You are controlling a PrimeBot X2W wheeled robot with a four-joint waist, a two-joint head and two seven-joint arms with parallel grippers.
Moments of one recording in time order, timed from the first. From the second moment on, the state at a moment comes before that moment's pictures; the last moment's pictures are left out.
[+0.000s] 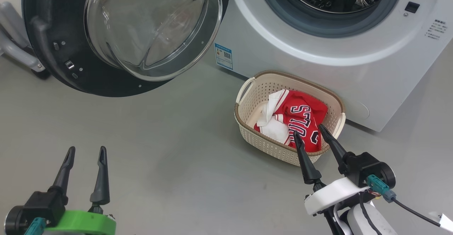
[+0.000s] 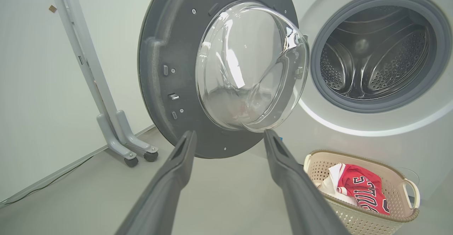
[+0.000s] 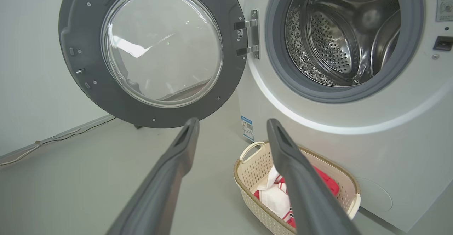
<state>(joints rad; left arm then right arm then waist) 0.03 0.05 0.04 0.09 -0.25 -0.13 -0.25 -0.09 -0.05 0.32 0.21 0.27 0.07 -0.25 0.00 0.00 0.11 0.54</state>
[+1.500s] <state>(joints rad) -0.09 0.19 0.33 0.02 -0.40 -0.13 -0.26 -0.10 -0.07 0.34 0.22 0.22 0.06 -0.25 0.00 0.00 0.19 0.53</state>
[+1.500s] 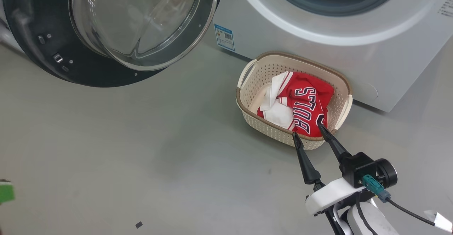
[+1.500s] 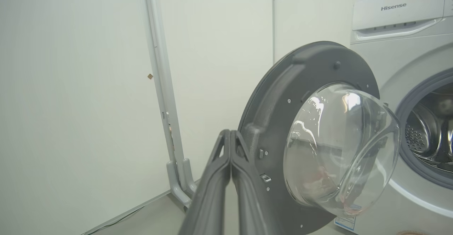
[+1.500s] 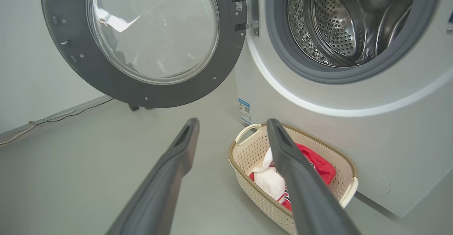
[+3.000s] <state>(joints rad) -0.81 0.67 0.78 0.86 -1.37 0.06 0.39 -0.24 -0.08 0.40 0.21 0.13 0.01 -0.24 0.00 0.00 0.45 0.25</state>
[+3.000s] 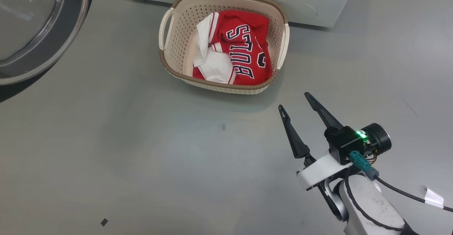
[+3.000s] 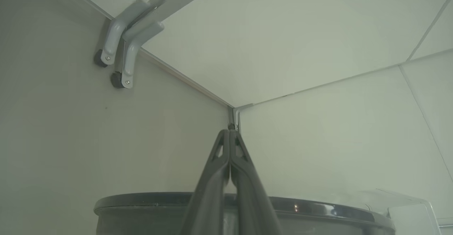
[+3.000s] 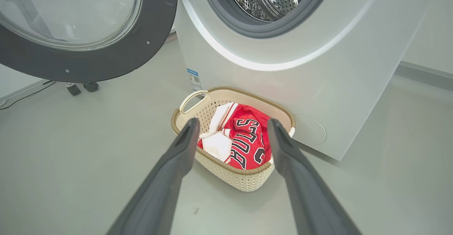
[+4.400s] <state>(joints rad) -0.90 0.68 0.61 1.04 -1.40 -0.08 0.75 -0.26 -0.08 0.39 0.22 0.13 -0.01 -0.24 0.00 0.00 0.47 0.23</state>
